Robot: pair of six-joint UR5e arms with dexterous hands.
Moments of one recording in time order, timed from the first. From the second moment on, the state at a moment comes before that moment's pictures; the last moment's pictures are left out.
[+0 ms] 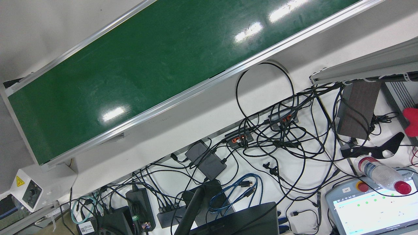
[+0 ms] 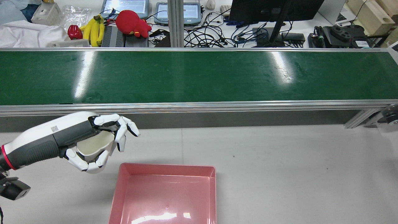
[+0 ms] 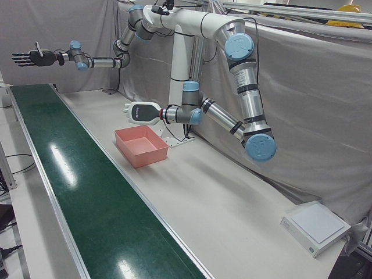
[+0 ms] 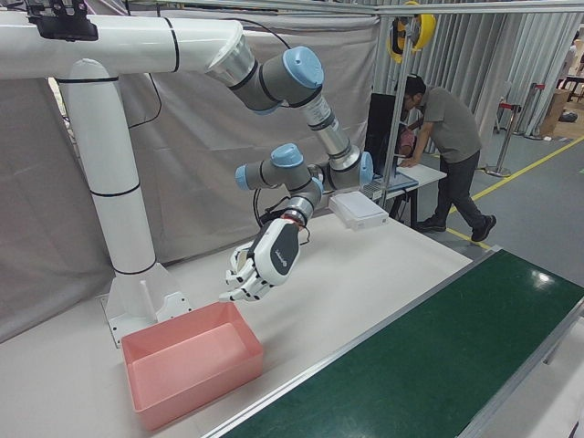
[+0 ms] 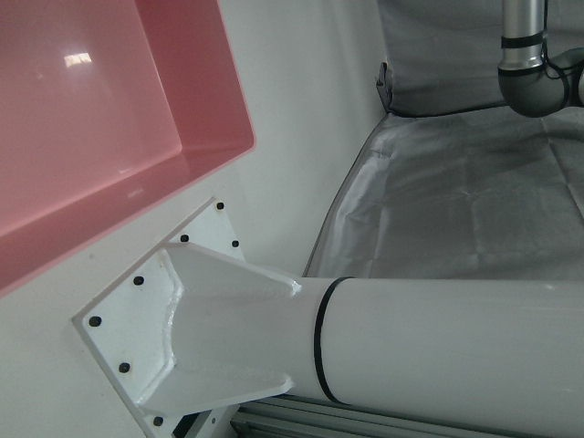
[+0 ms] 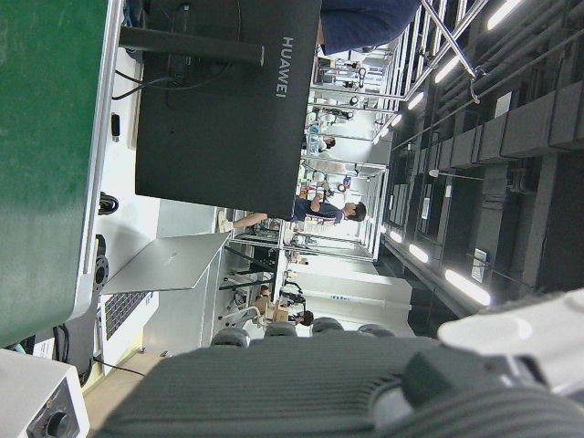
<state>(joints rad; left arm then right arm) -0.58 -1.75 -2.45 0.59 1.51 0.82 1.58 -1.56 1.64 -3.29 -1.58 -0.10</state>
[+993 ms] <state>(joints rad) -0.19 -1.76 -2.45 0.62 1.16 0.94 1.58 -1.56 1.64 -3.29 -1.58 -0.10</state>
